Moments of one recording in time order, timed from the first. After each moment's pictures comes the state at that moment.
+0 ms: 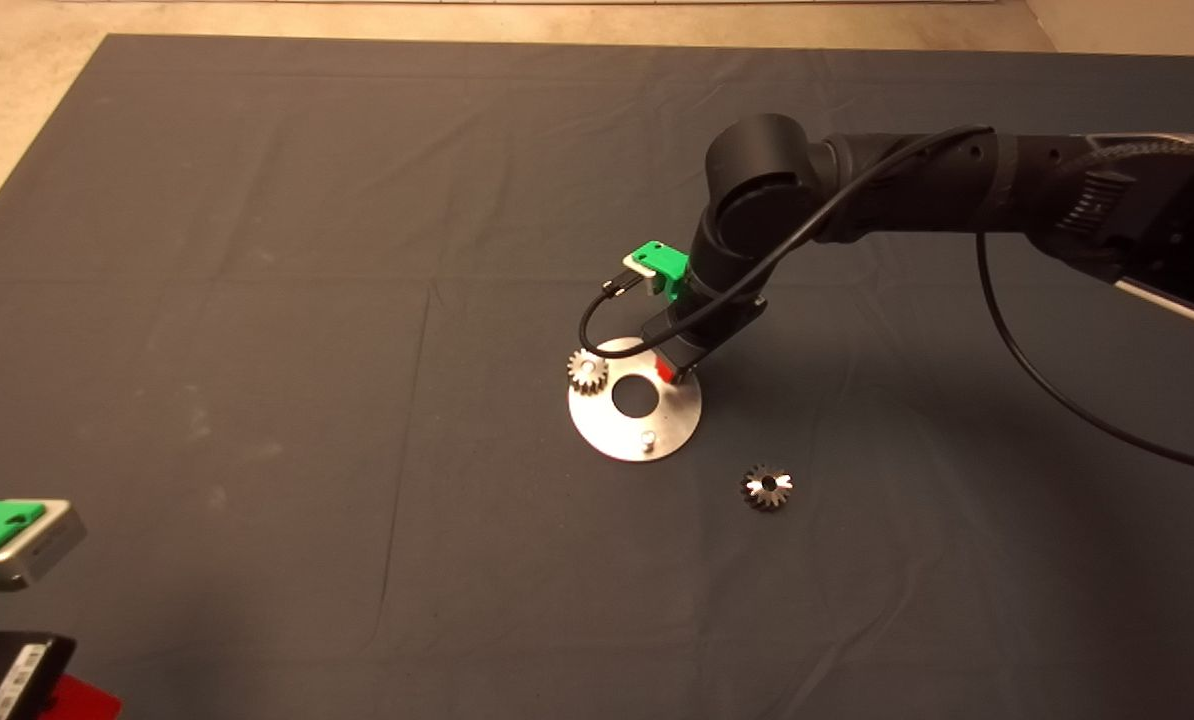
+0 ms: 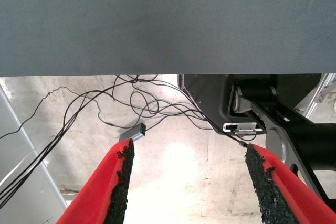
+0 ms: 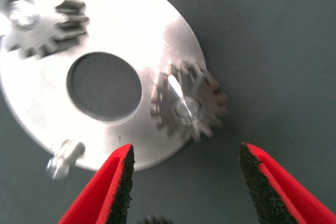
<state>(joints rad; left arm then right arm) -0.50 1.60 -0.34 0.06 1.53 -1.26 0.40 2.80 -1.26 -0.31 -1.53 0.90</state>
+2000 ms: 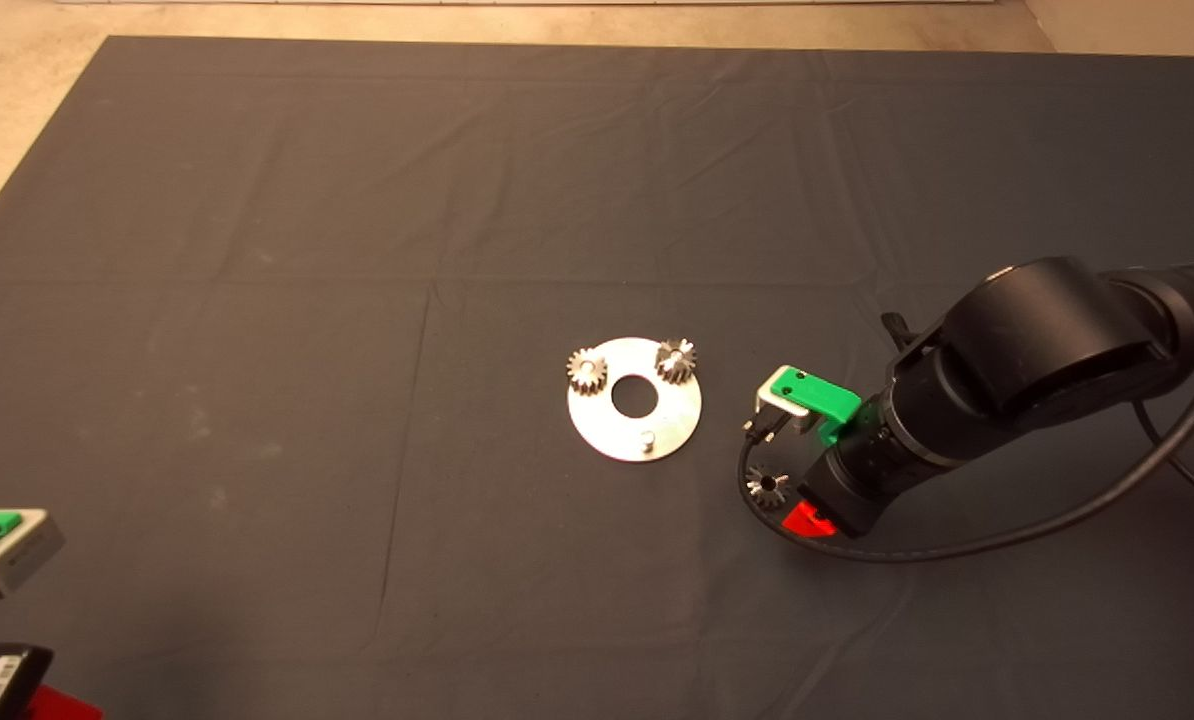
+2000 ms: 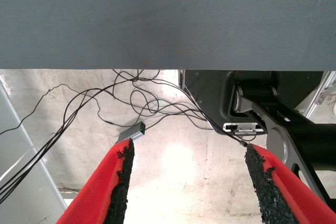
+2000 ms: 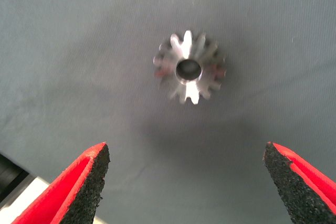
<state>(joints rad) -0.50 1.56 -0.34 0.06 1.52 -1.23 0.29 2.45 -0.71 -0.33 -1.53 1.01</state>
